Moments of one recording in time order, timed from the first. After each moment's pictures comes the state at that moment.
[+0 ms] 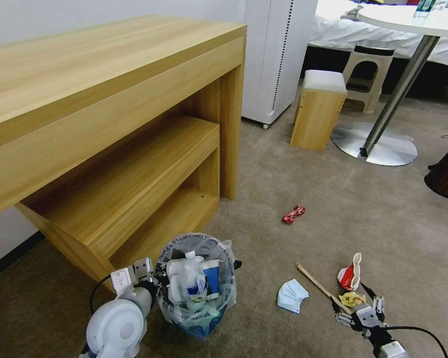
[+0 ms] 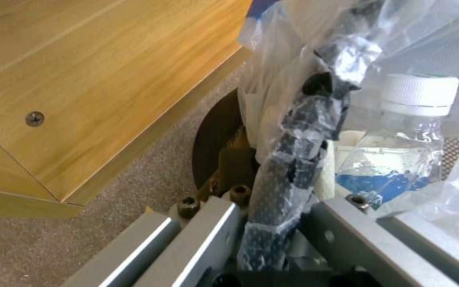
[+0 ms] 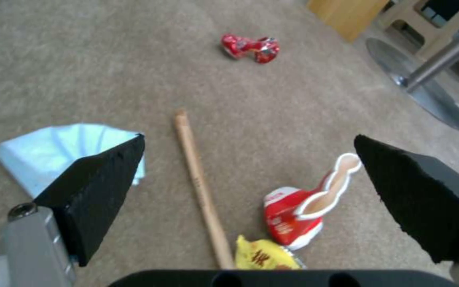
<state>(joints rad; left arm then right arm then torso) 1.45 -1.21 -0.38 -2.13 -0.96 0.65 -0.64 -1.78 0.79 0.38 1.72 0.14 0.22 0.30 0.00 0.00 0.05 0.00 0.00</state>
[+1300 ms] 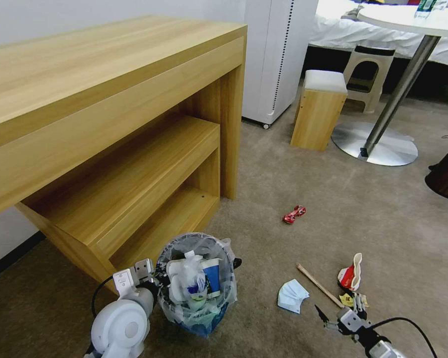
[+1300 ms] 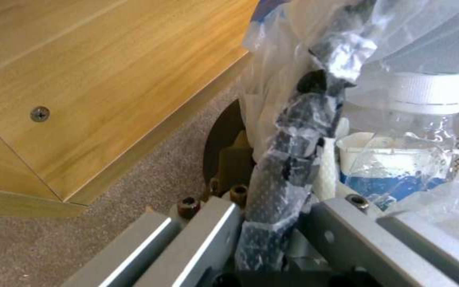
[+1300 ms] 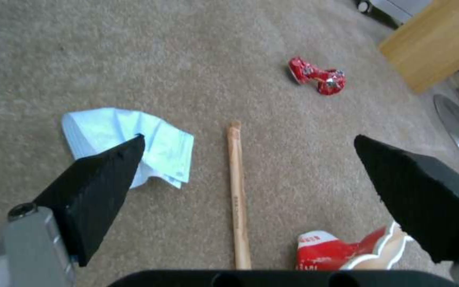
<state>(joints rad) 1.44 -1.25 -0.38 -2.09 -0.93 0.64 -0.64 -1.56 0.53 0.04 1.65 0.15 0.27 0.35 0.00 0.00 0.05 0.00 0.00</state>
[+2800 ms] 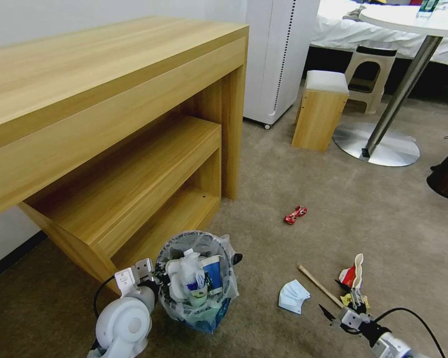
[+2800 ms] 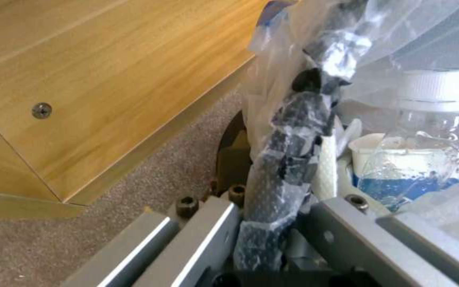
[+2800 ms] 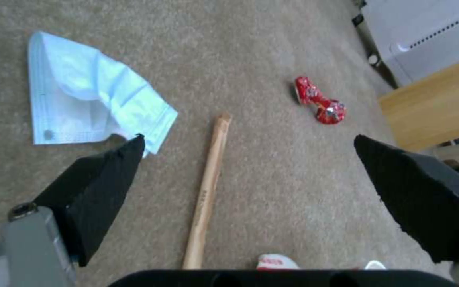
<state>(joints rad) 1.42 -1.27 -0.37 -2.06 -0.93 0.64 -0.65 -1.41 0.53 -0.06 1.45 -0.09 0.36 0.34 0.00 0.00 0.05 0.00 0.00</state>
